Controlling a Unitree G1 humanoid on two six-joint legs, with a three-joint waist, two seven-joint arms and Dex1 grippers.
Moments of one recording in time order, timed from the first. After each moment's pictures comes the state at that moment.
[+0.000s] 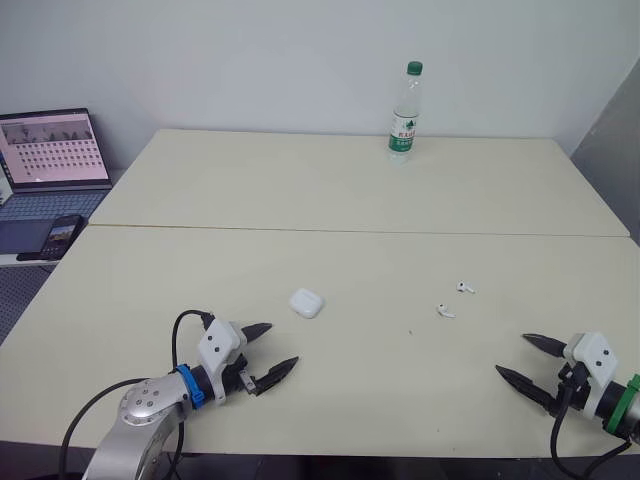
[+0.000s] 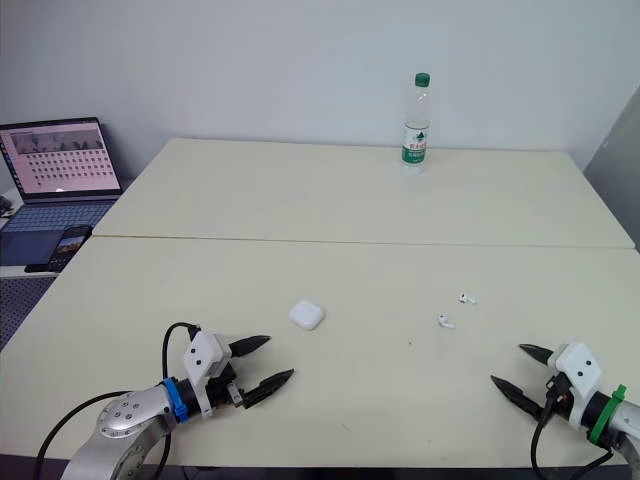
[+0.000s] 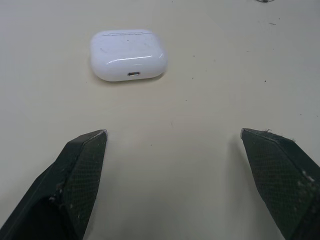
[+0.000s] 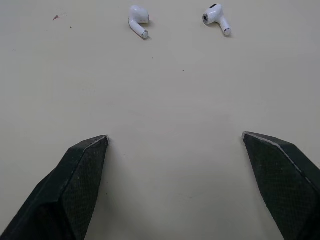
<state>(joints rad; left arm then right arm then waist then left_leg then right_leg) 0.21 0.55 0.04 -0.23 -0.33 0.17 -0.84 0.33 -0.71 -0.33 -0.01 0.36 0.00 0.96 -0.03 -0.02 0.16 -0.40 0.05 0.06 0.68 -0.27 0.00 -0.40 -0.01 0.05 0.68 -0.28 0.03</state>
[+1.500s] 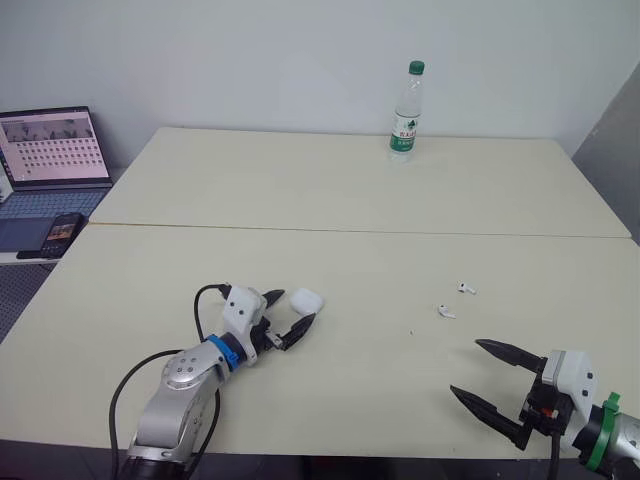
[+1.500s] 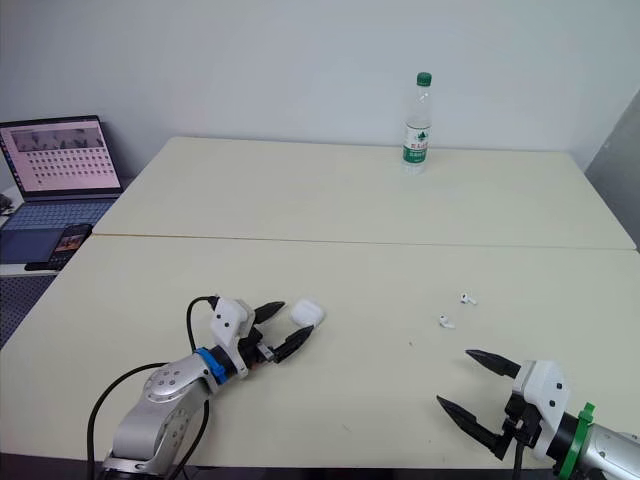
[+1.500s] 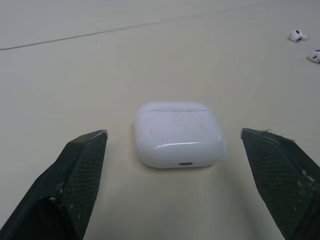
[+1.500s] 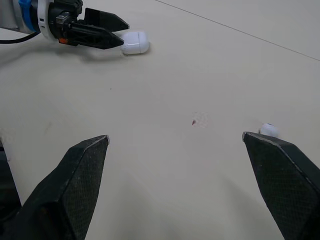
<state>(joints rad) 0.00 0.40 -0.03 -0.13 -0.29 0.21 -0.67 0.60 -0.62 -0.30 -0.62 0.47 0.15 0.88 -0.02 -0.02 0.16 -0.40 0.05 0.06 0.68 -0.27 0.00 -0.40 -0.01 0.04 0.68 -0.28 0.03</state>
